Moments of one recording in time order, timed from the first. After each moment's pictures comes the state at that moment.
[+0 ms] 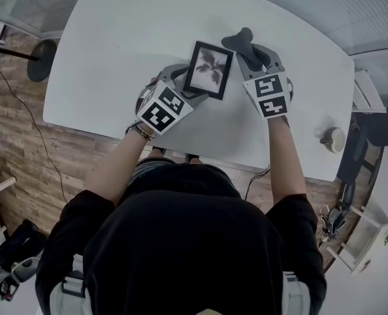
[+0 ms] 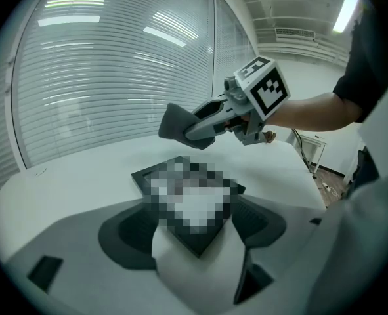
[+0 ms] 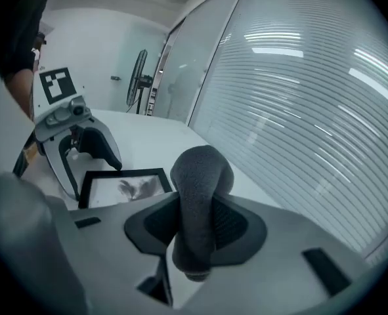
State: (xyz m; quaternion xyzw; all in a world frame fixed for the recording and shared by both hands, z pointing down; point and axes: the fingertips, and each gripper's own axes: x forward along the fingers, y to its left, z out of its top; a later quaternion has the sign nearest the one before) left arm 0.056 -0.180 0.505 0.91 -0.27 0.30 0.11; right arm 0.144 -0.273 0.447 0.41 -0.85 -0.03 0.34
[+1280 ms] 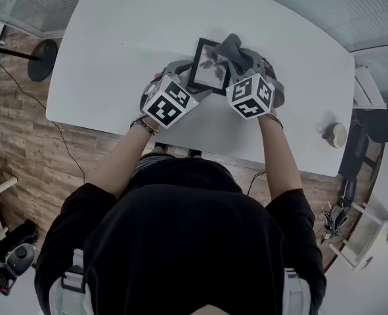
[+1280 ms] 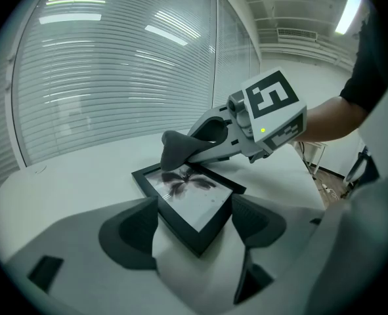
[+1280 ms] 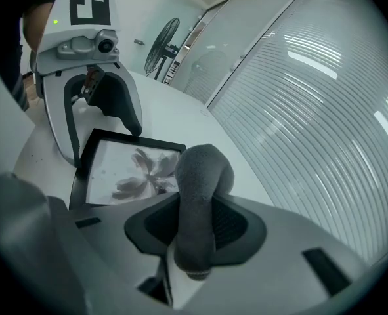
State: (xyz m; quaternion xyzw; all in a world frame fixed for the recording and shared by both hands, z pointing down) left arm 0.056 -0.181 0.506 0.91 -0.27 0.30 0.12; right arm 0.125 -0.255 0.501 0.37 -0.80 -0.12 0.46
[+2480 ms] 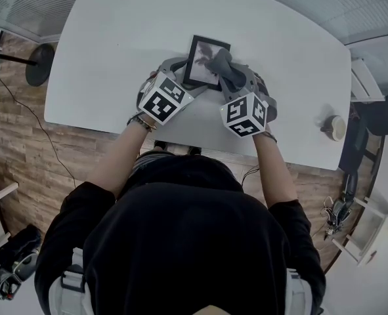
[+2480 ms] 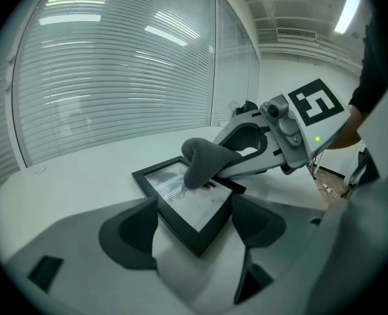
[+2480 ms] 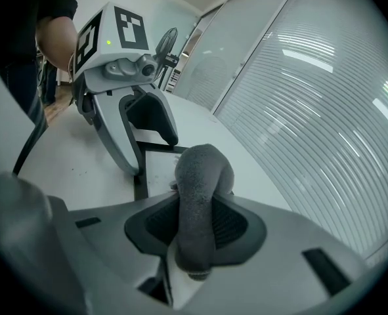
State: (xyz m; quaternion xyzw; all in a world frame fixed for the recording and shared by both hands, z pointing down) left arm 0.057 -0.182 0.504 0.91 -0.27 0.29 0.12; right arm 0.118 -0.192 0.500 0.36 -0.82 -0.10 0.43
